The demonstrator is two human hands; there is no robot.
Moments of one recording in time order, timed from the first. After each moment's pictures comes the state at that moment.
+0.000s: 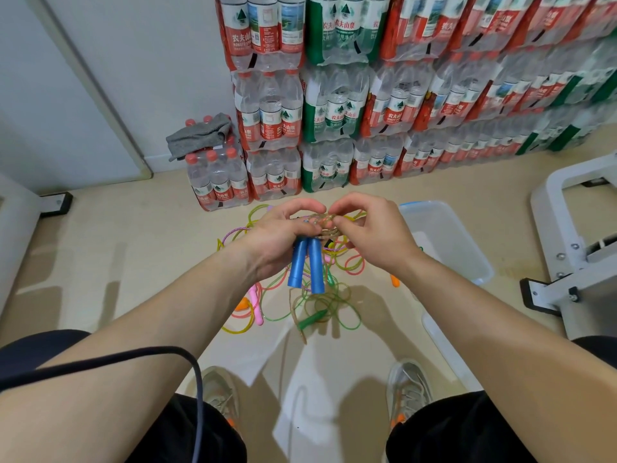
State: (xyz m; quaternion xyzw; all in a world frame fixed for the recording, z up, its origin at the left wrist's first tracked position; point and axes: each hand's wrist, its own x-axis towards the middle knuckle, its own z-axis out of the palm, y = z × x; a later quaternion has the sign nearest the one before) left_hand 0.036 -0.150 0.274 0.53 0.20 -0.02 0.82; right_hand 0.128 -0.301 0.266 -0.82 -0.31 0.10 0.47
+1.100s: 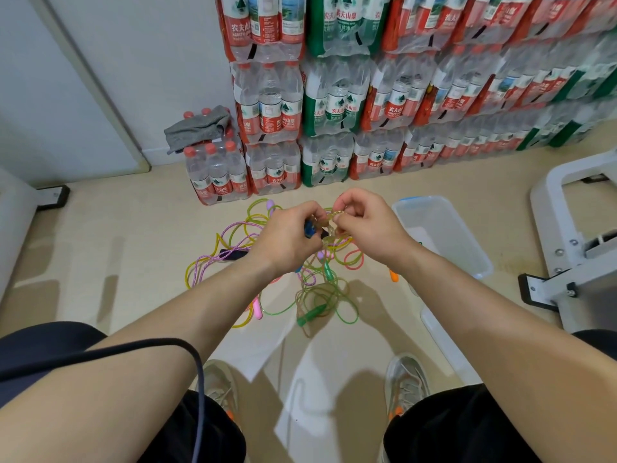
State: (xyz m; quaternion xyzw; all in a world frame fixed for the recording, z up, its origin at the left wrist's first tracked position) left_hand 0.039 -0.152 0.245 0.92 0.11 0.08 0.36; right_hand 0.126 -0.297 0.262 -0.80 -0.26 0.20 0.51
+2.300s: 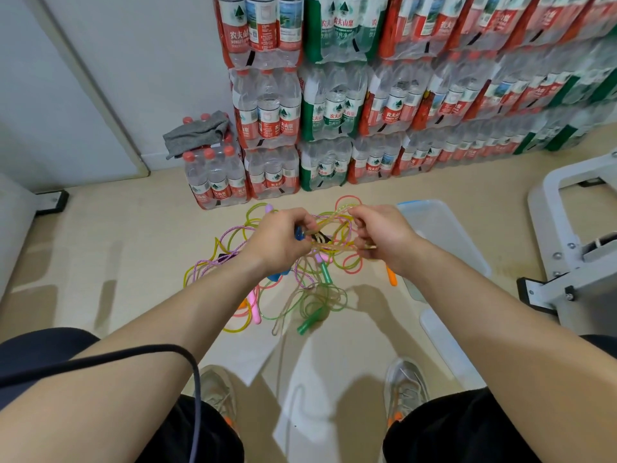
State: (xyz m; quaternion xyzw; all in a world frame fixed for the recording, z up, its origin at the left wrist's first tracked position) left_hand 0.039 -0.139 0.247 0.92 0.15 0.04 0.37; right_hand 0.140 -0.302 0.263 -0.75 -0.01 0.33 0.58
